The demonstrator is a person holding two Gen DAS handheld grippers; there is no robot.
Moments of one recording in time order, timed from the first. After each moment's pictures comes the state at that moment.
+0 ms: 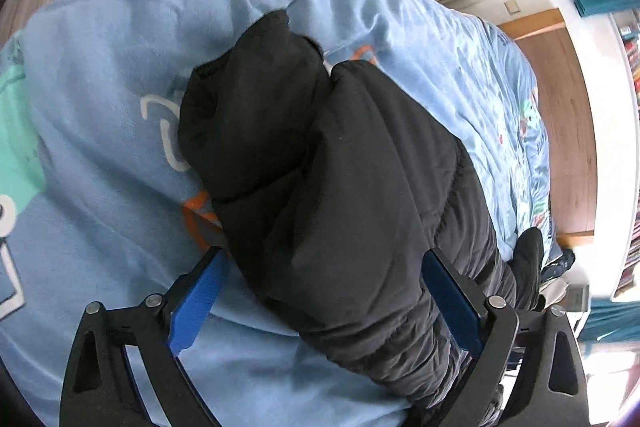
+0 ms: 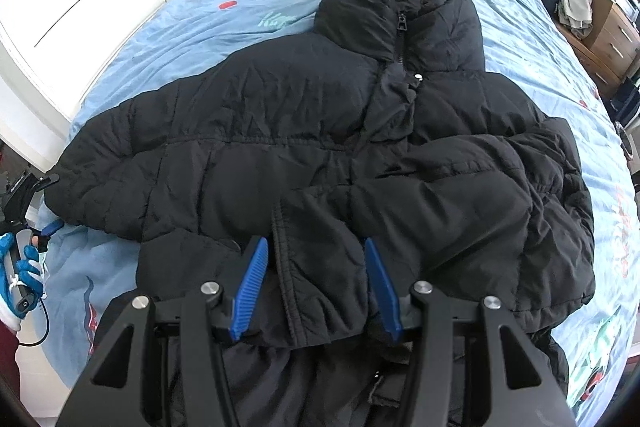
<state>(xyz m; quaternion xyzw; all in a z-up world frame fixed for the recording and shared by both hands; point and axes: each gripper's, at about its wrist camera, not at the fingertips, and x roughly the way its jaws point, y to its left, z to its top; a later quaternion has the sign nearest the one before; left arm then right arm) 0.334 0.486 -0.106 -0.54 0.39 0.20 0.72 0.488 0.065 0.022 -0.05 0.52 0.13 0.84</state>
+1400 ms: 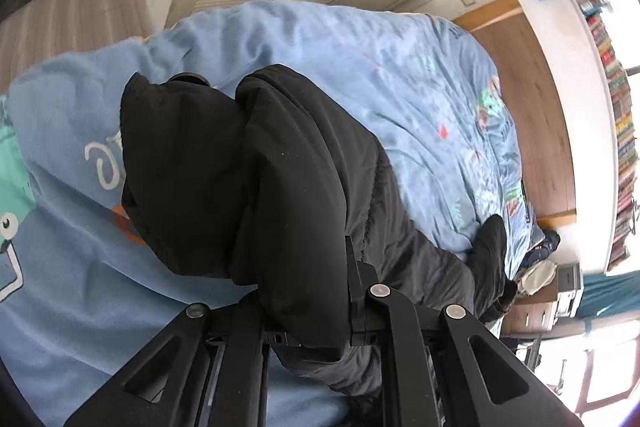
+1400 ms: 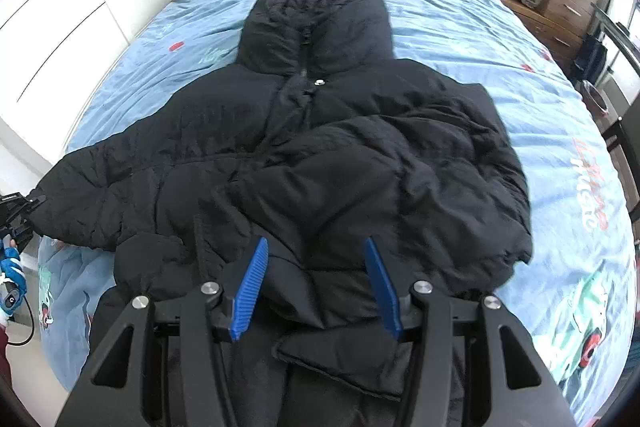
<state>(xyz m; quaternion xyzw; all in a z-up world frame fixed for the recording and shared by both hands) 0.365 0.452 -0.016 -0.50 0.37 0.16 0.77 0.462 -0.033 0.054 0.01 0.50 0.07 0.86</state>
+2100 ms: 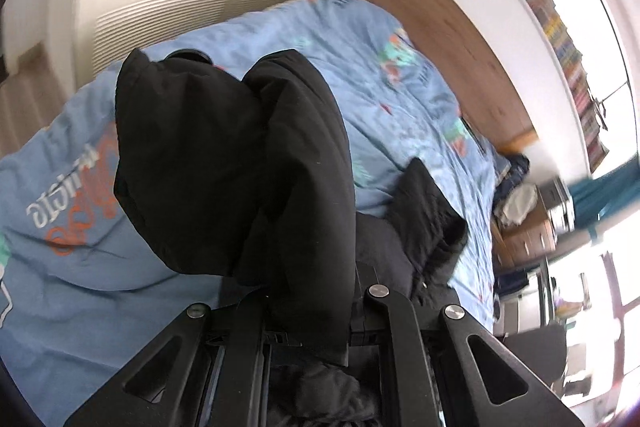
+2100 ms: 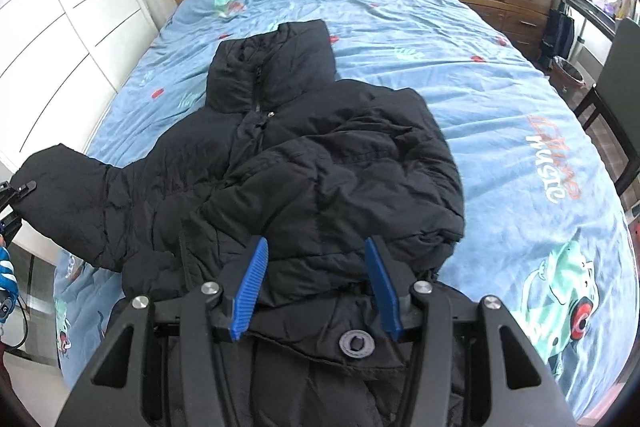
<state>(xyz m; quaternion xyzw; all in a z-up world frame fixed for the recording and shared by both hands) 0.423 0.337 0.091 -0.38 0.37 0.06 0.85 0.426 -0.106 0.092 0.07 0.47 0.04 0.88</state>
